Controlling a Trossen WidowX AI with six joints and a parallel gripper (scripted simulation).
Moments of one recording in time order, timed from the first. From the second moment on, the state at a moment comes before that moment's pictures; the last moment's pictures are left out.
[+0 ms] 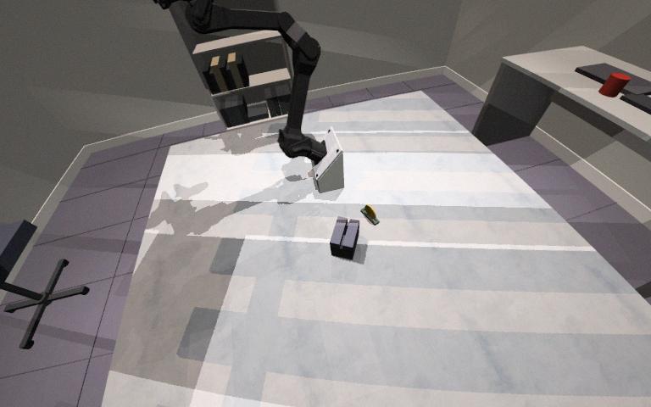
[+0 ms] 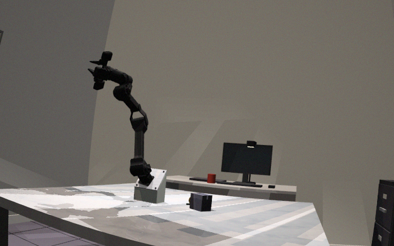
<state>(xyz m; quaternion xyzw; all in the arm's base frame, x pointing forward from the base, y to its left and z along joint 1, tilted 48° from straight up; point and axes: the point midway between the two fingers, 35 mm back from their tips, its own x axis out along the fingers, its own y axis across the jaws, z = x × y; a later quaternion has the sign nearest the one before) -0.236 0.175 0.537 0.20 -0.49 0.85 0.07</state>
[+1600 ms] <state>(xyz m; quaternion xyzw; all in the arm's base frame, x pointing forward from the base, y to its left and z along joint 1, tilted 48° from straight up) 0.198 -0.156 0.559 0.73 -0.57 0.04 0.37</state>
